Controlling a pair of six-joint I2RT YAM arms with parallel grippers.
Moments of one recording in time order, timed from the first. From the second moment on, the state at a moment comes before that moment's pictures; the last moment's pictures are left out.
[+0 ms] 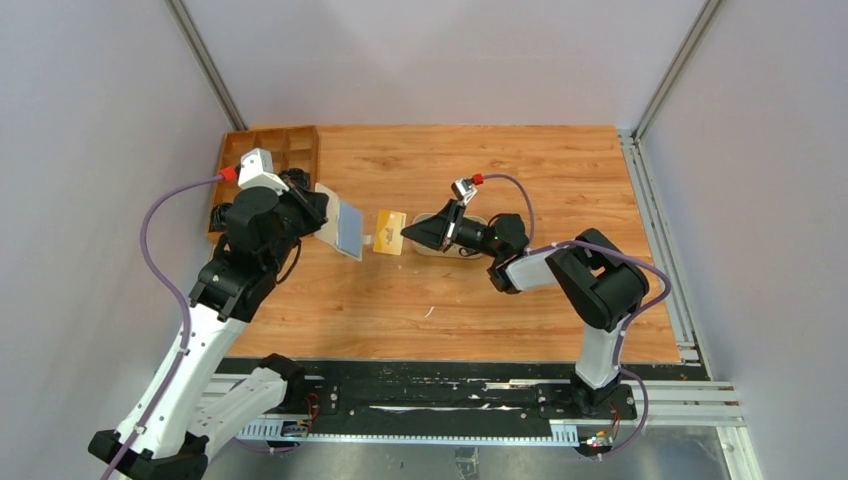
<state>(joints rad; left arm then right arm) -0.40 0.83 1.08 -0.47 -0.28 -0.64 0.66 1.85 0.77 1.43 -0.65 1.47</state>
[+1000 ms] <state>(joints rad) -0.40 0.90 0.65 -0.09 -0.03 -0.76 0.36 1.71 1.21 -0.37 -0.36 0.32</state>
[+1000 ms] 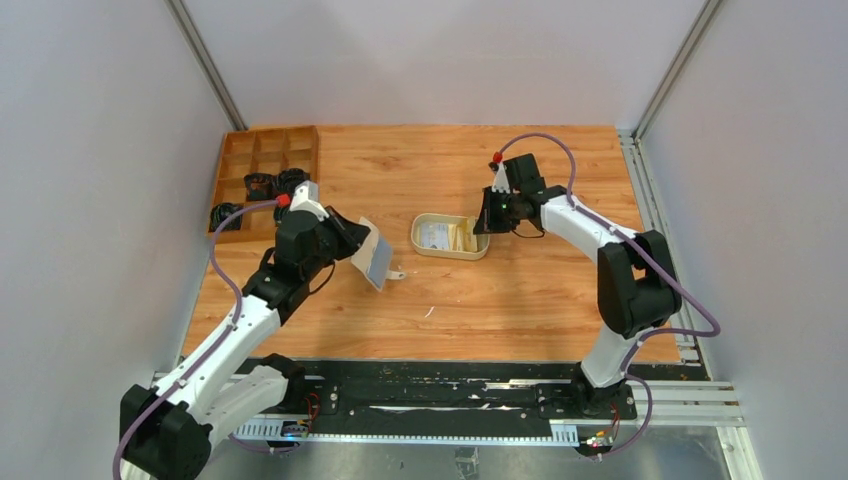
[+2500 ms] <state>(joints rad) -0.40 0.98 0.48 0.12 -0.03 -0.83 0.36 1.79 1.22 -0.38 -0.25 0.50</state>
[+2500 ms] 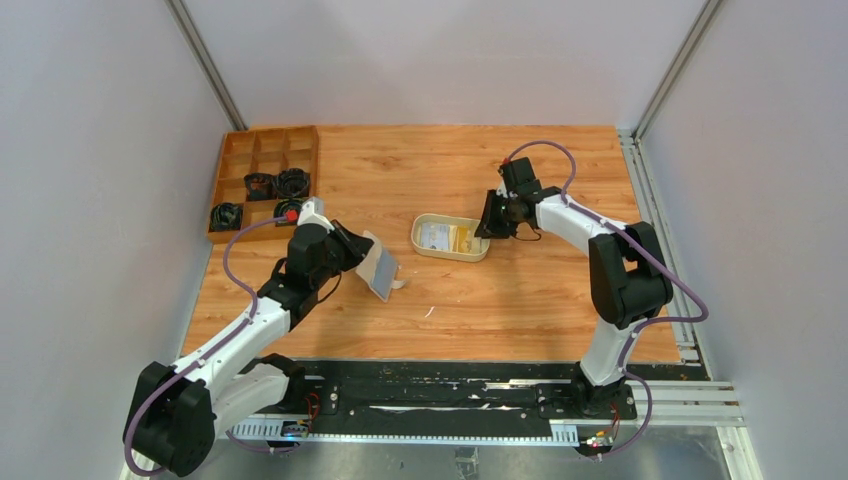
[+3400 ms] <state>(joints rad) -0.40 0.98 0.48 0.07 -0.05 -0.79 0.55 1.97 1.45 -0.41 -0.18 0.48</state>
